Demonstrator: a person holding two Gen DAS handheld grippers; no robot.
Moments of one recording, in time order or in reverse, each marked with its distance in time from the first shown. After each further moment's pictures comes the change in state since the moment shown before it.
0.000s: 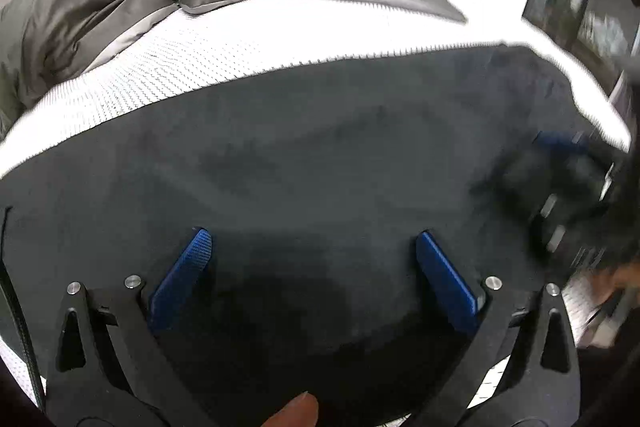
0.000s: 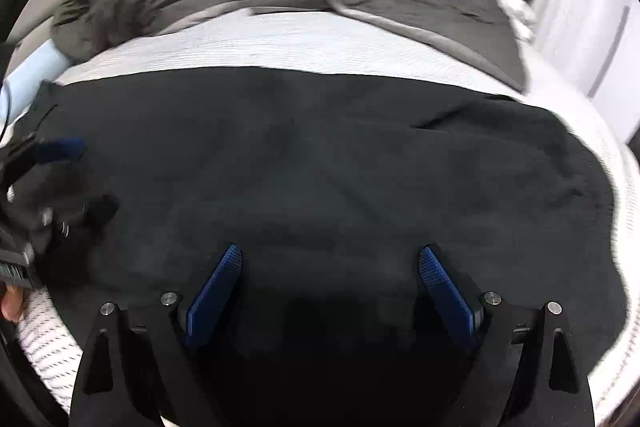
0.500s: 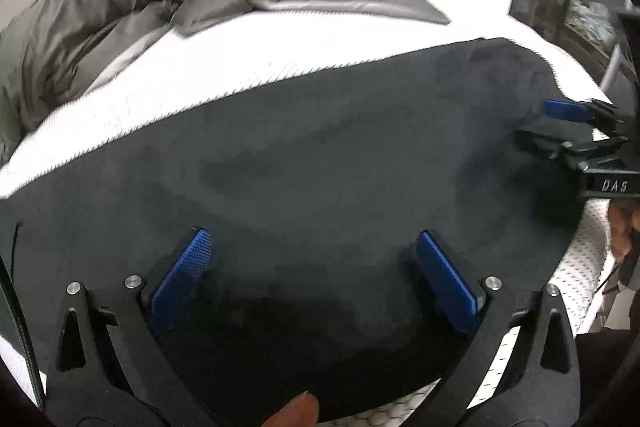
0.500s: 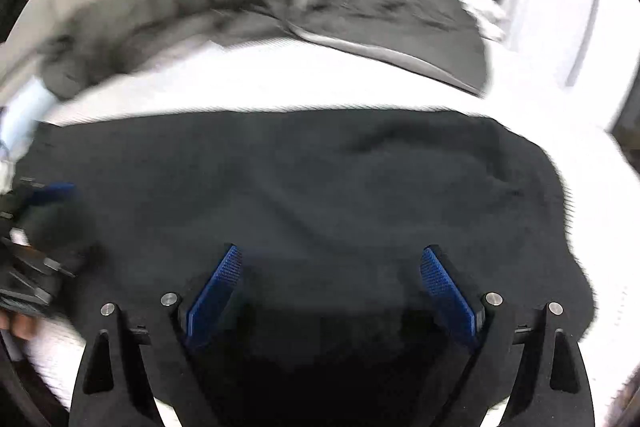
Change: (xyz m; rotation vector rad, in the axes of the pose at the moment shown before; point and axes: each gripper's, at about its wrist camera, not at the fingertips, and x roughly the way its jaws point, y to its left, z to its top) left arm -0.019 -0.016 -0.010 0.055 -0.072 -0.022; right arm -0.043 -0.021 -0.006 0.072 -0.086 0.074
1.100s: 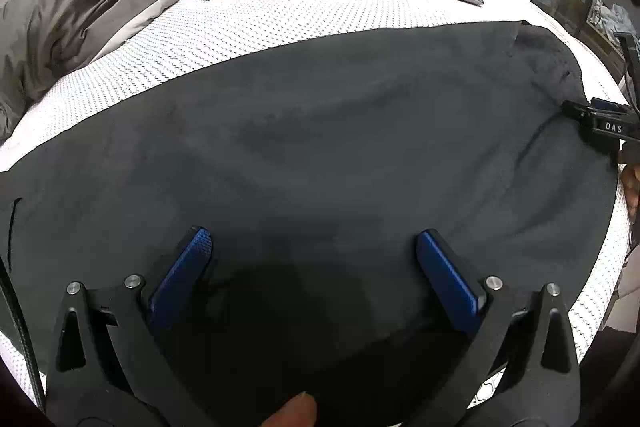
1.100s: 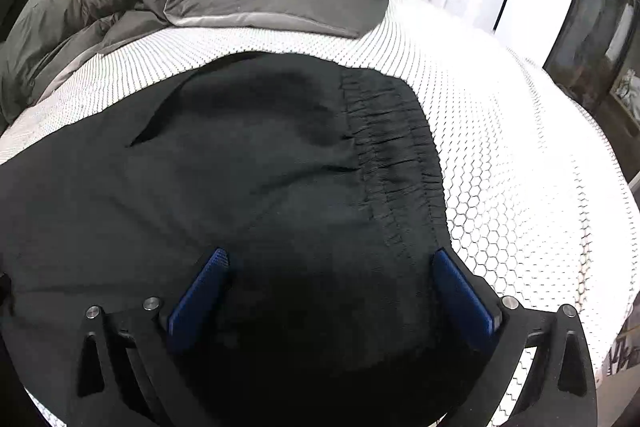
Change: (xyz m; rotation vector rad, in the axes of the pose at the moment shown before) left arm 0.018 0.037 -0.012 -0.069 0.111 0.041; right arm 0.033 -0.097 -0.002 0.177 0.110 -0.305
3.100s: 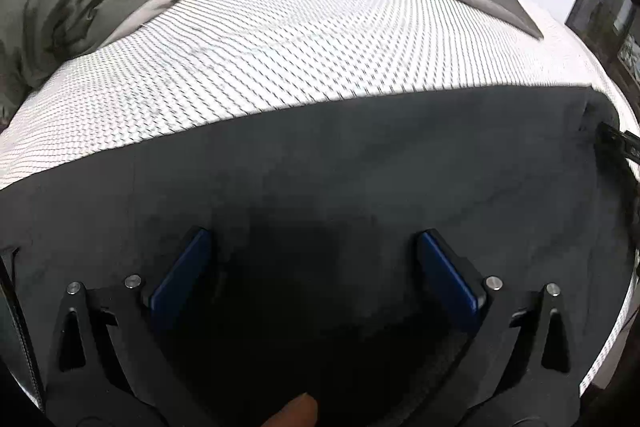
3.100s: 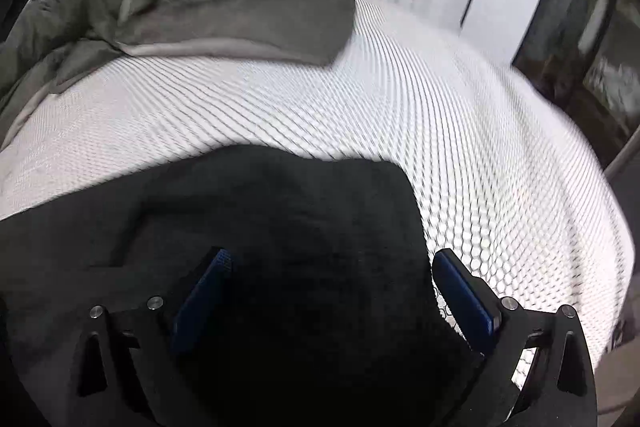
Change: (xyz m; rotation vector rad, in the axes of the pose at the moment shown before) left arm 0.046 0.081 0.068 -0.117 0.054 0.018; right arm 0.000 0.014 0.051 0.099 -0.021 -0.093
